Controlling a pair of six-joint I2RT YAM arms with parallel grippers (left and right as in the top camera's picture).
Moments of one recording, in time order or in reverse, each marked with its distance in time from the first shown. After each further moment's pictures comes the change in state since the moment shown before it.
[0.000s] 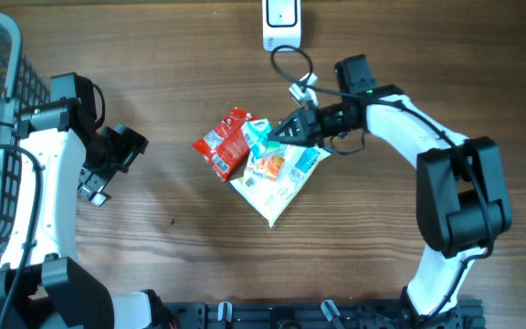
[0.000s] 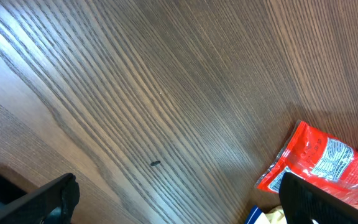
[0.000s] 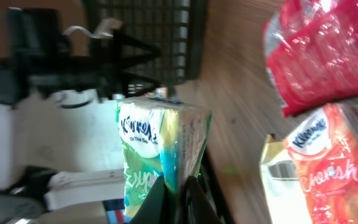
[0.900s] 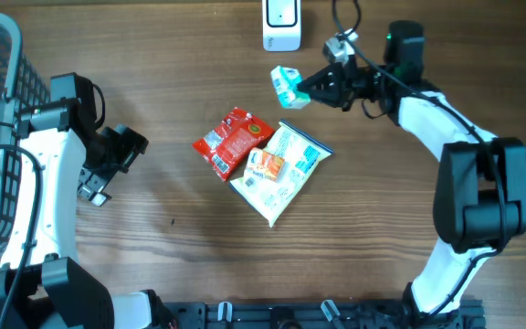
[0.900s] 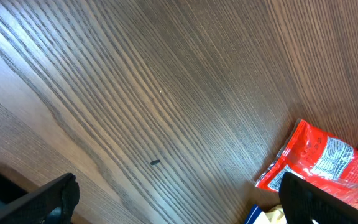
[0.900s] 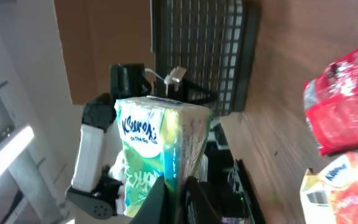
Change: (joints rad) left arm 0.000 0.000 0.000 -0.003 0.004 0.000; right arm -0.145 -0.003 -0.017 0.741 -0.171 0.736
